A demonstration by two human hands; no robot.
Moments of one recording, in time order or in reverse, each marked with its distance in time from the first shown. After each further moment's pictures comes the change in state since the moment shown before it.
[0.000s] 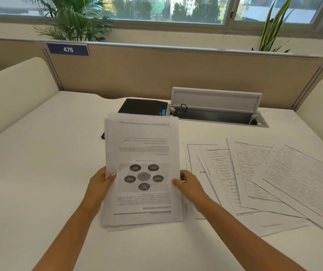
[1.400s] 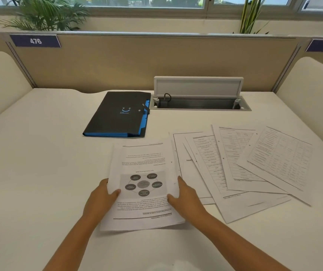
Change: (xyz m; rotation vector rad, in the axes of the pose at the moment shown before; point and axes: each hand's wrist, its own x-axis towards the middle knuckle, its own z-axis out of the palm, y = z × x) left_hand -0.001 -0.046 0.031 0.736 -0.038 -0.137; right_hand -0.051 0.036 0.003 -0.198 0.027 -0.001
